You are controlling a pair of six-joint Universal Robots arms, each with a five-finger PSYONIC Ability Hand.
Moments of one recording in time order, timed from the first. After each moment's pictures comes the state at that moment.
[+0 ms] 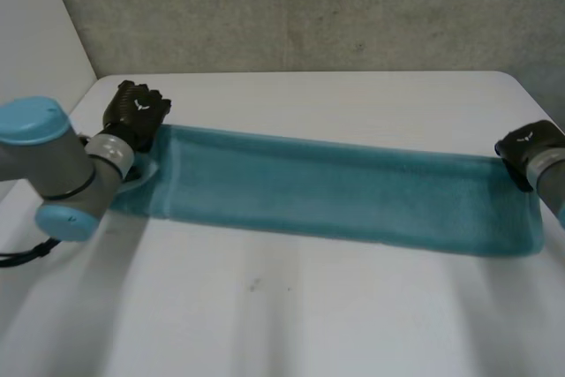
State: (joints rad) left arm 4.51 -2.28 -1.28 3.54 -1.36 3.89; right arm 1.62 -0.95 1.28 0.06 1.59 2.28; left_hand 1.13 1.20 1.20 1.20 0.98; right_hand 0.97 1.18 1.19 1.19 0.99
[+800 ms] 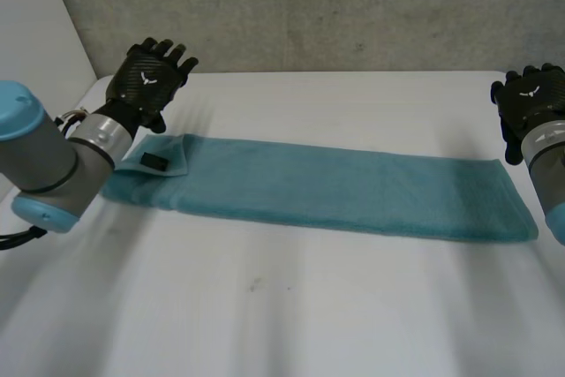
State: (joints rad) left arm 4.52 -2.13 -1.37 3.64 -1.15 3.79; right arm 1.71 -1.16 1.44 -0.18 1.63 2.44; left_hand 0.21 0.21 0.22 0.21 0.05; right_hand 0.20 0.22 0.21 0.23 0.06
